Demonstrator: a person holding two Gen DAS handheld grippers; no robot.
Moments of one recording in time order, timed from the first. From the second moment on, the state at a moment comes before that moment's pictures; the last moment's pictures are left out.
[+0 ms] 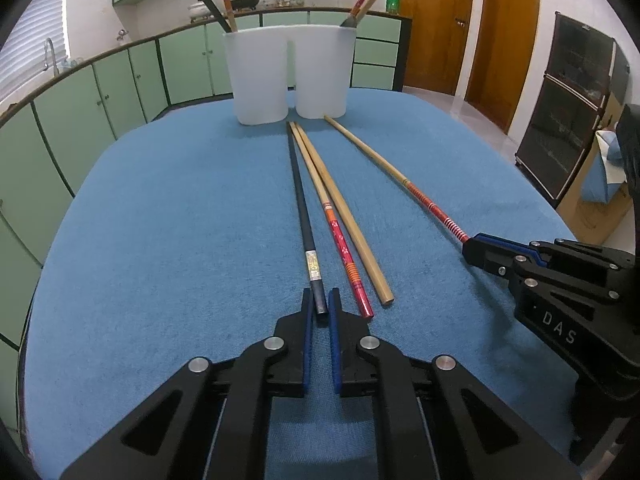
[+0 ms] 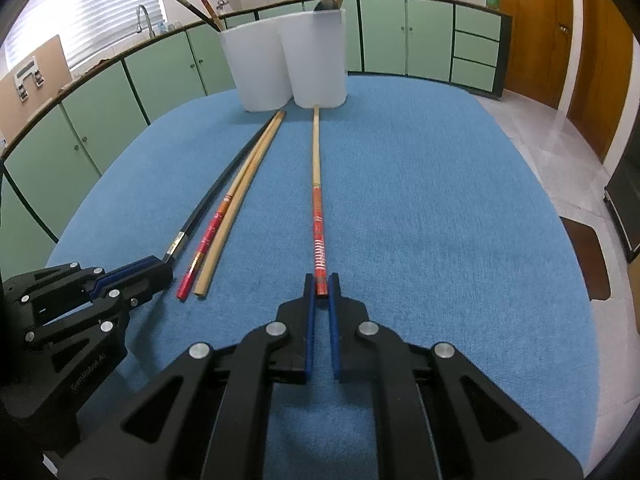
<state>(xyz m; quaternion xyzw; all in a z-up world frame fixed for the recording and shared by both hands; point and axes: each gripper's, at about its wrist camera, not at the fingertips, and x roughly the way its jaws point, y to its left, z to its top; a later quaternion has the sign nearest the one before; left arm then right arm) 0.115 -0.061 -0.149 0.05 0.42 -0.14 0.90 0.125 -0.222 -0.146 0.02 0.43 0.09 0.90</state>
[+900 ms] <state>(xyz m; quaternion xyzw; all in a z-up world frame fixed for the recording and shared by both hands) 0.117 -0.034 -0.003 0.03 0.26 -0.16 0.95 0.133 -0.235 0.001 0.02 0.30 0.12 0.95</state>
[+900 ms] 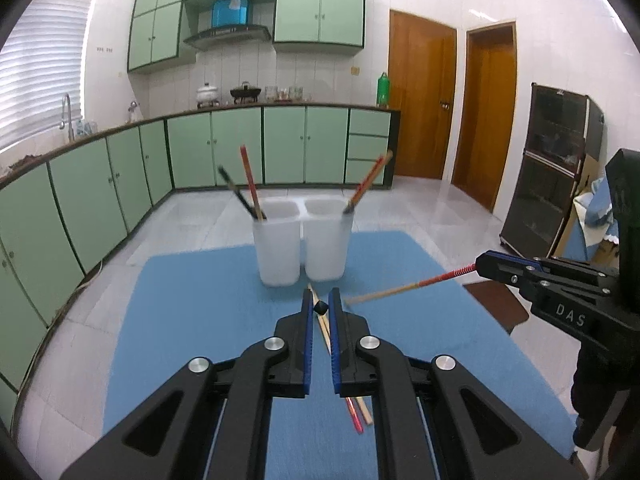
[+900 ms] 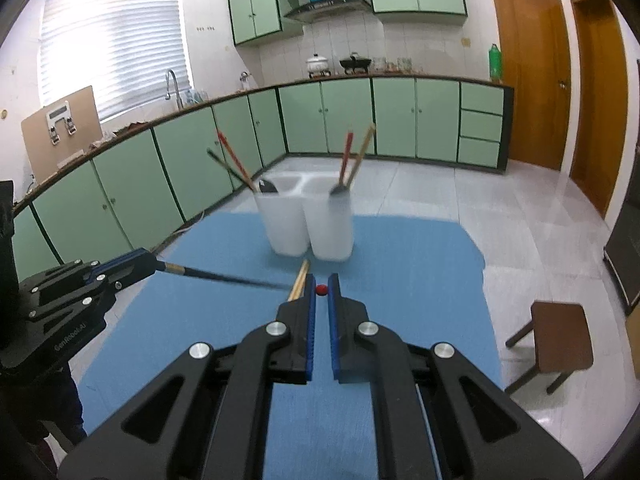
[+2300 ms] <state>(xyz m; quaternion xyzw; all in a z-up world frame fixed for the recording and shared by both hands) 0.291 -0.062 0.140 0.02 0.10 -0.15 0.98 0.323 -0.235 0.157 0.02 0.19 0.16 0.97</state>
